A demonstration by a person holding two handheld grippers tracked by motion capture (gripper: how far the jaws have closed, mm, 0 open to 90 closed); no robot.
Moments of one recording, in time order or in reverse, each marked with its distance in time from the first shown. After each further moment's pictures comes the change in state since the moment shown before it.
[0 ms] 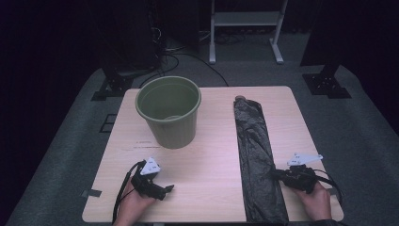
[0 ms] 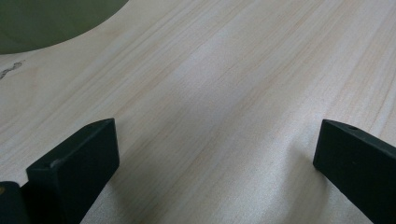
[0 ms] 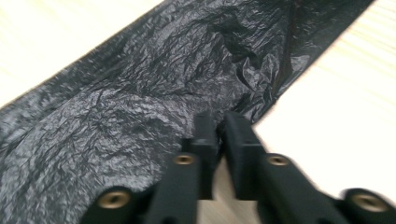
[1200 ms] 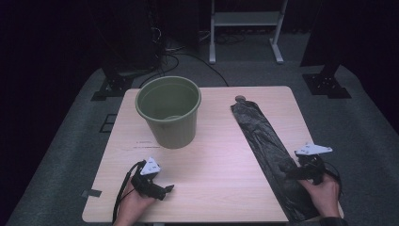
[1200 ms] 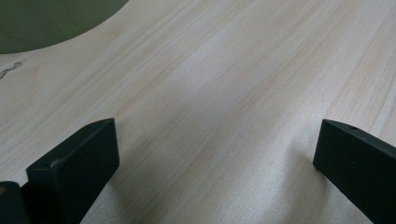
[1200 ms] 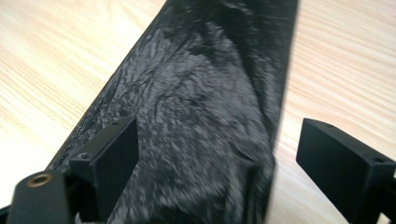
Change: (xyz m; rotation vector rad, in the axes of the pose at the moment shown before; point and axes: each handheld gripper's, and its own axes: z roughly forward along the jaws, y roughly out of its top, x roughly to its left) left arm 0.000 0.000 0.000 0.000 0.001 -0.001; right arm -0.029 0.012 -0.007 -0.044 -0.218 0.008
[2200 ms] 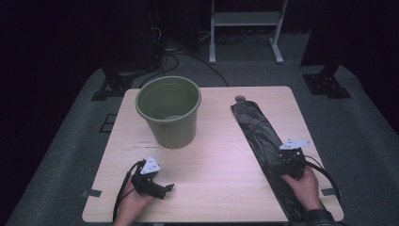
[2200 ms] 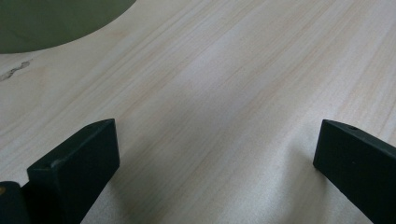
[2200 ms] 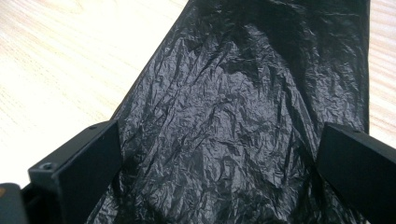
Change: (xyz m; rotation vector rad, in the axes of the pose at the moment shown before) left arm 0.002 0.002 0.001 0.004 0.017 -0.010; right arm 0.008 0.012 0.048 0.018 0.086 0.039
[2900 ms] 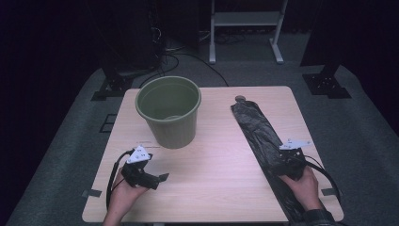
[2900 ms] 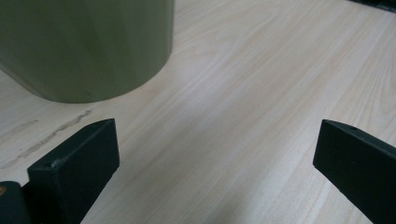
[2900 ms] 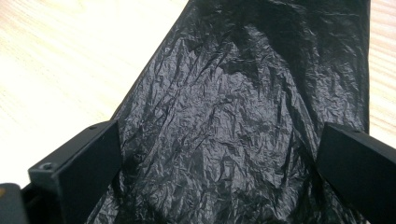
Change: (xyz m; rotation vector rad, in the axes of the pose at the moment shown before) left arm 0.017 0.030 -0.045 -0.102 -0.019 -0.054; right arm 0.000 0.000 0.000 0.000 0.001 -0.002
